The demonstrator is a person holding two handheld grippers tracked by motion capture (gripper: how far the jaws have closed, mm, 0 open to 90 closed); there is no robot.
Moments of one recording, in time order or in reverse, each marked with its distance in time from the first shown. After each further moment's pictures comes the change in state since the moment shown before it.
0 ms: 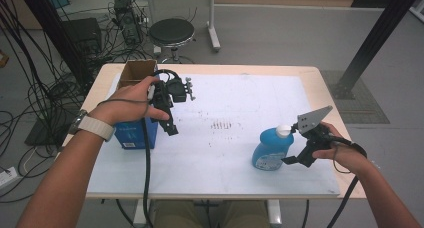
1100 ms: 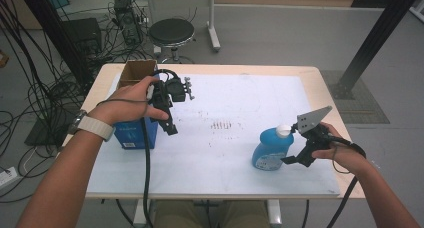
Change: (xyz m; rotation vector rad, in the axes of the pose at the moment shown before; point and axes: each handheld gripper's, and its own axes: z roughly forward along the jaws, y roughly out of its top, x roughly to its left) left arm 0.003 -0.002 0.000 0.000 0.001 0.000; right arm -0.001 -0.002 0.002 -0.004 -0.001 0.007
